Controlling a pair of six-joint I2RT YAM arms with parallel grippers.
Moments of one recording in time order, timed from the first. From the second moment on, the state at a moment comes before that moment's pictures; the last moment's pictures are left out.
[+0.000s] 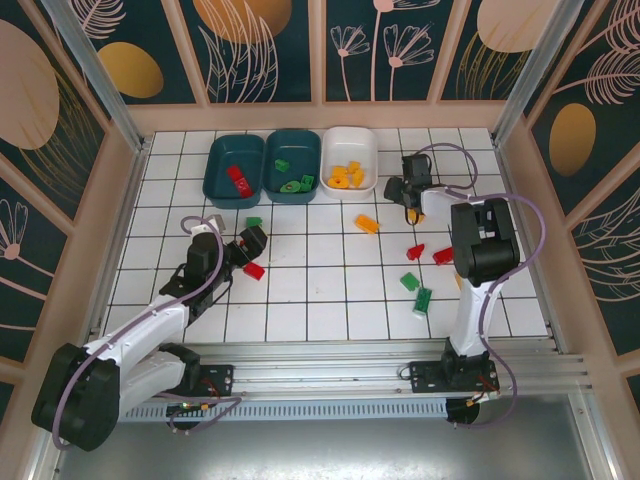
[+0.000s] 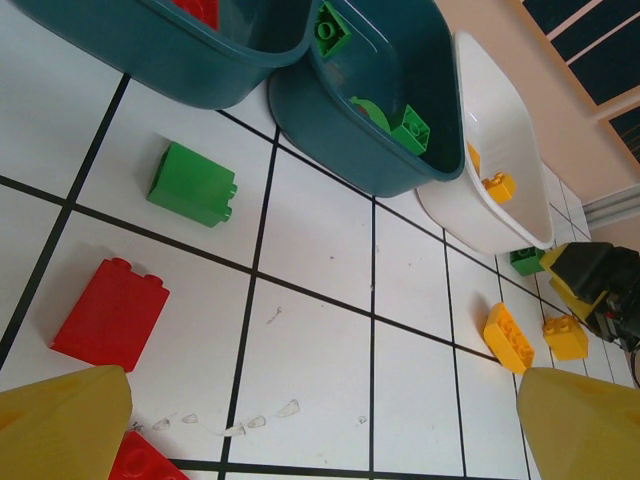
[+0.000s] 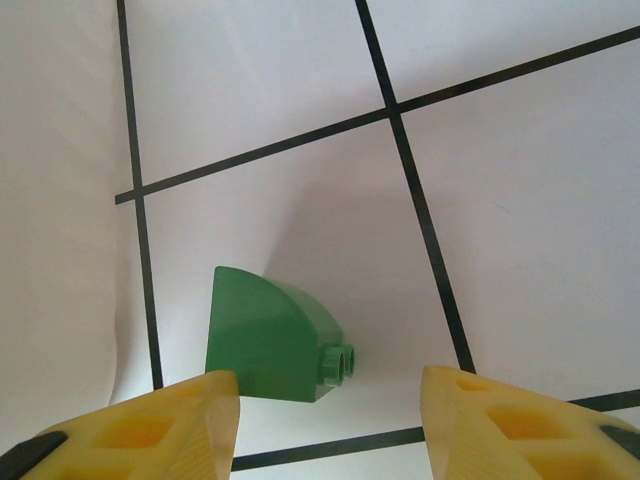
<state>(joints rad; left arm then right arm) -0.41 1.04 0.39 0.18 -0.01 -0.85 0.20 2.00 1.26 -0.09 0.05 0.41</state>
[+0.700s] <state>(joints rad) -0.41 1.03 0.39 0.20 -0.01 -0.85 0.21 2.12 1.39 -0.12 0.05 0.39</state>
